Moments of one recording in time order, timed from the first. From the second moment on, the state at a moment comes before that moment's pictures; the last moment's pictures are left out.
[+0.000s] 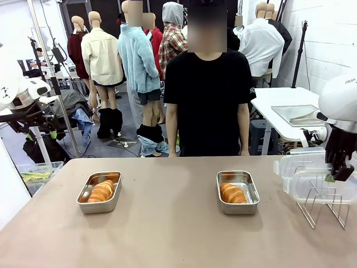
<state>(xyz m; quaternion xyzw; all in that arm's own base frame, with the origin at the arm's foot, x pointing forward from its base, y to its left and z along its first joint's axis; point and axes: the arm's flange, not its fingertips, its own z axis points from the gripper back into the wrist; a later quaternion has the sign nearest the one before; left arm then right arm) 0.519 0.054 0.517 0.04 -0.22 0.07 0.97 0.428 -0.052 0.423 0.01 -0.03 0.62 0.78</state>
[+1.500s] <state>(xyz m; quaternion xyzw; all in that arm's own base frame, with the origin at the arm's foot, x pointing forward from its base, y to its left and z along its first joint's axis) 0.519 0.054 0.517 0.04 -0.22 0.07 0.97 0.419 -0.034 0.591 0.06 -0.11 0.57 0.81</state>
